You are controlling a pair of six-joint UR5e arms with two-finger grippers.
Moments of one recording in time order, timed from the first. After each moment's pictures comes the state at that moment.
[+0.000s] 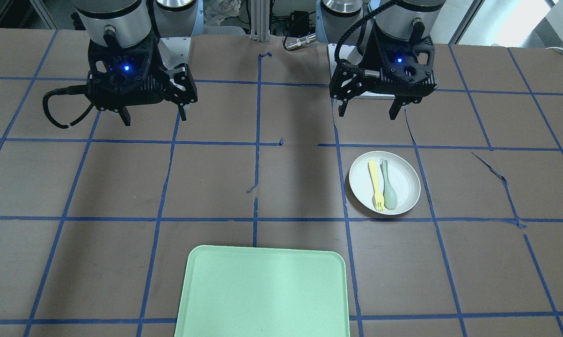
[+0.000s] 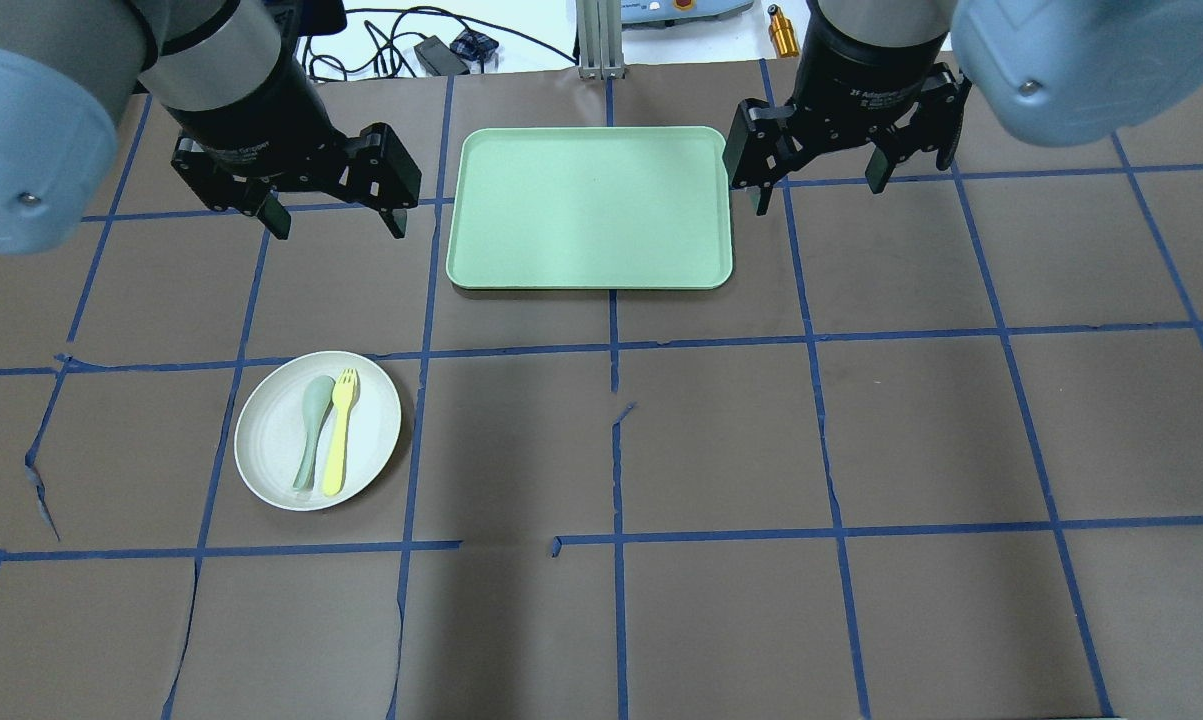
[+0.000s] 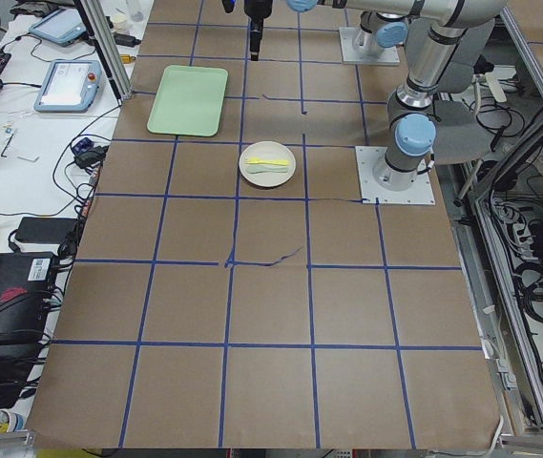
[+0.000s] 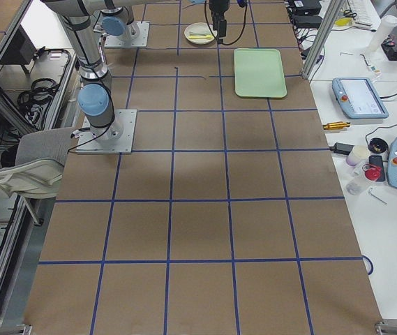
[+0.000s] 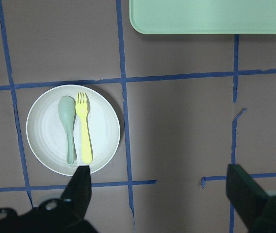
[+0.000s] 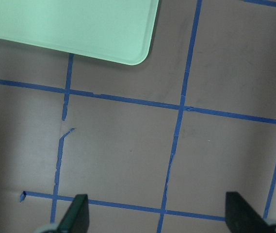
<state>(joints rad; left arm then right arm) -1.66 -1.56 -1.54 -1.55 1.57 -0.05 1.72 -1.50 1.44 -1.55 -1.59 -0.01</state>
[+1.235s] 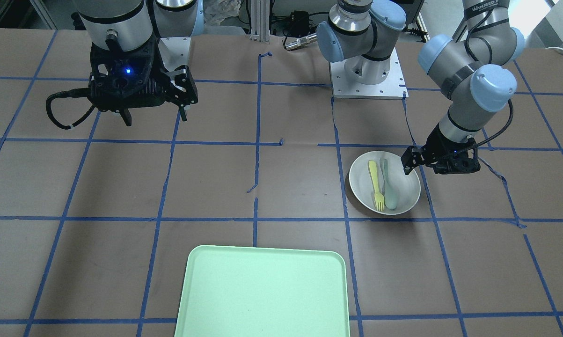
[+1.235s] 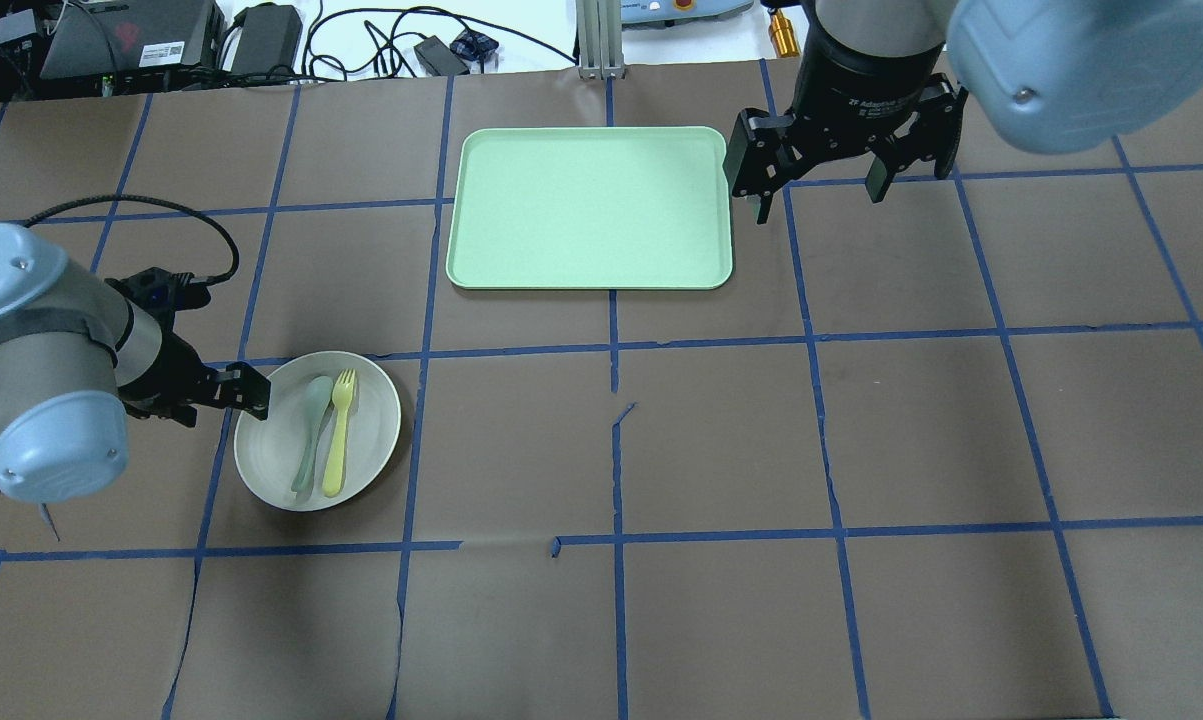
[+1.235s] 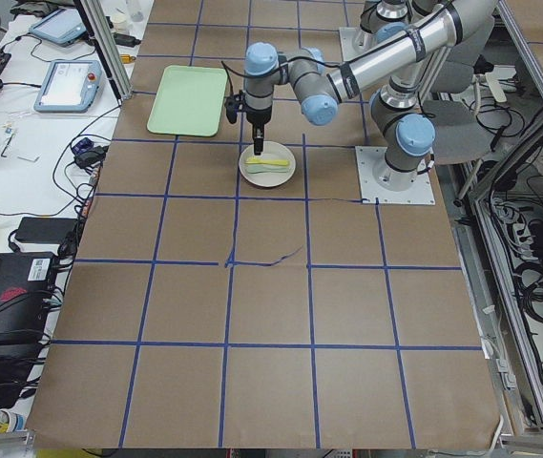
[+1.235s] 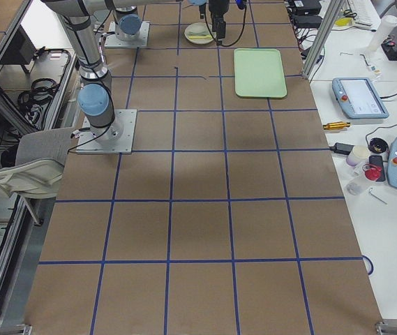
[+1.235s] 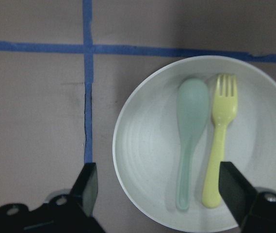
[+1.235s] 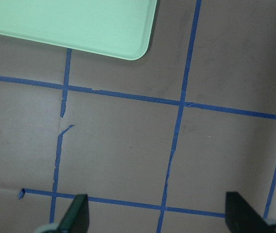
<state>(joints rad) -1.13 -1.64 -2.23 -0.83 1.56 0.37 1.72 -1.50 1.45 -1.54 -1.59 -0.01</state>
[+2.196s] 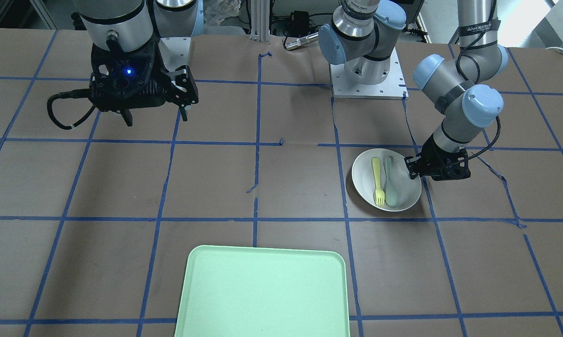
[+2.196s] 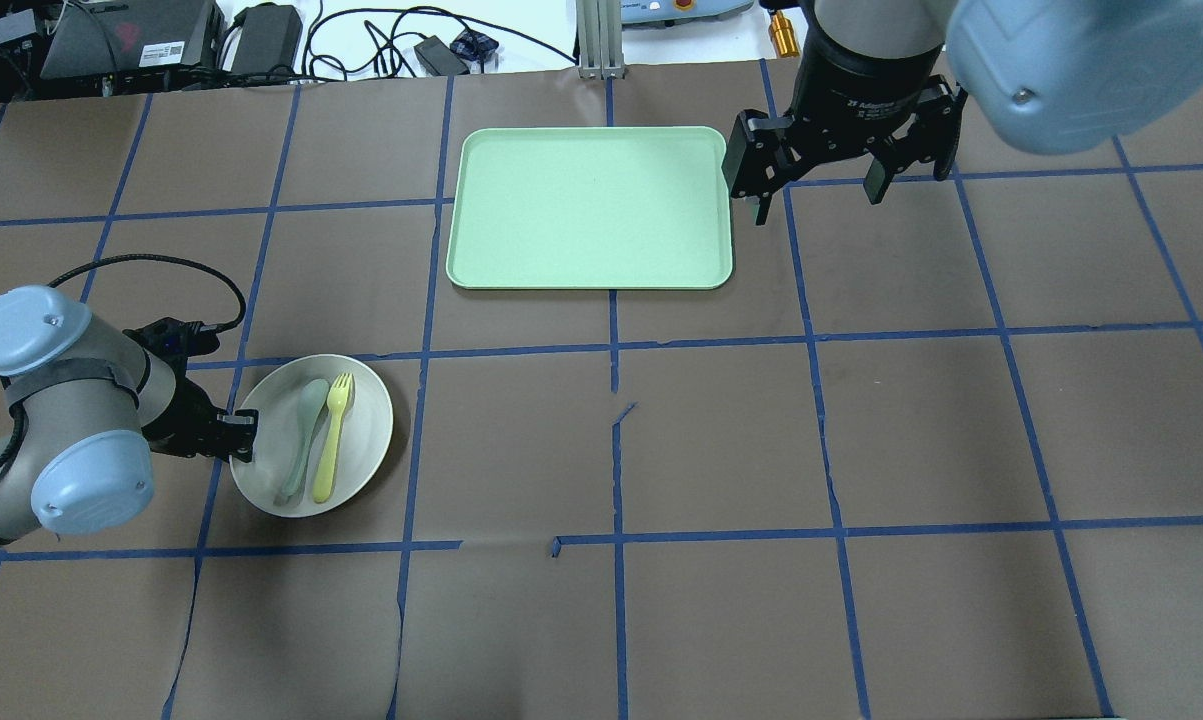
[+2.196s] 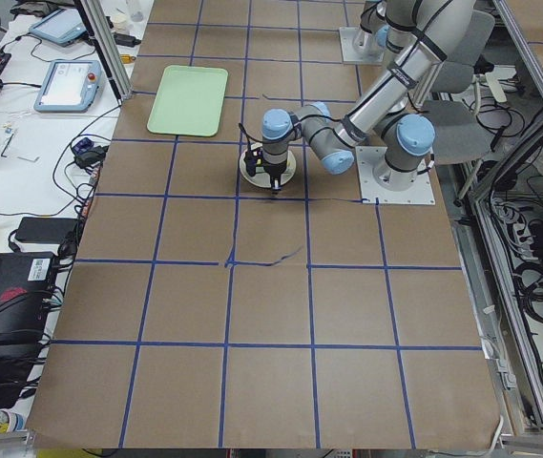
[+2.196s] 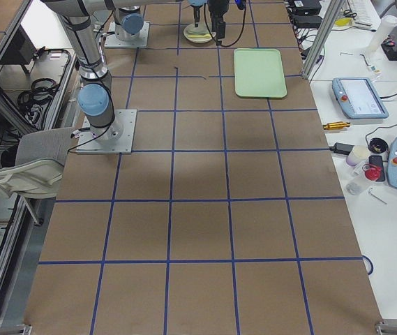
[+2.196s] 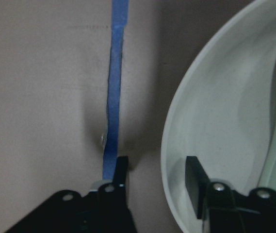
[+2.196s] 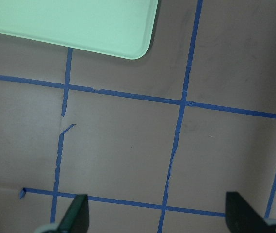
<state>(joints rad) -1.09 -1.73 -2.29 -0.73 1.56 0.38 1.72 -1.50 1.46 -1.54 -1.58 -0.01</state>
